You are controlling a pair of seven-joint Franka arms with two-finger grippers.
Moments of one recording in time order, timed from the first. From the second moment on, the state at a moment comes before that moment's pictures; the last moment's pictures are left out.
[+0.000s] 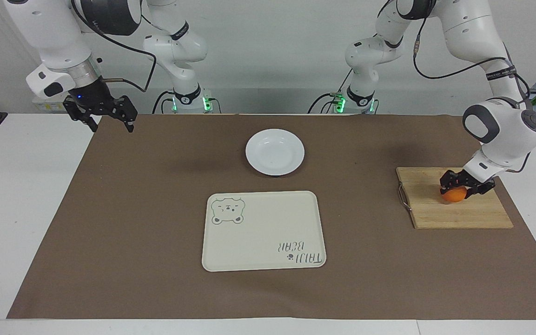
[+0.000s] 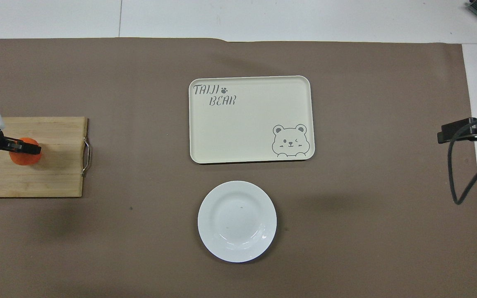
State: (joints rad) left arm 0.27 0.27 -0.02 -1.95 -0.07 2.23 0.57; right arm 0.00 0.00 -0.07 -1.60 -0.01 1.59 -0.04
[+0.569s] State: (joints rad) left arm 0.27 0.26 -0.03 -1.94 -0.07 2.23 0.57; right arm 0.00 0.00 -0.07 -1.60 -0.01 1.59 -0.04
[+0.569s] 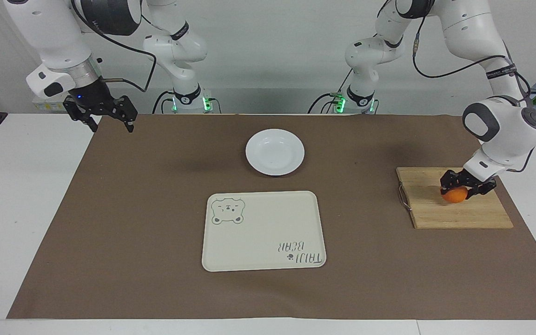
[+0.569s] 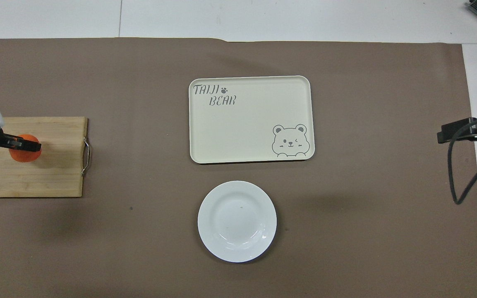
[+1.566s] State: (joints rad) left arm 0.09 0.13 -0.05 -1.91 -0.07 2.09 0.43; right arm 0.00 0.00 -0.07 -1.60 -0.01 1.59 -0.04
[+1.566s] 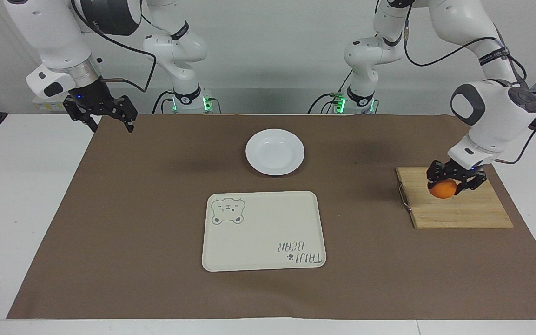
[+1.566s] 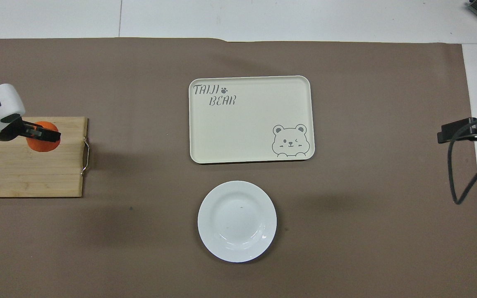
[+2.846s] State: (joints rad) left arm -0.67 0.09 -0.06 -1.95 -0.17 2.02 -0.39; right arm 0.00 0.00 -0.07 -1.60 -0.01 1.59 -0.04
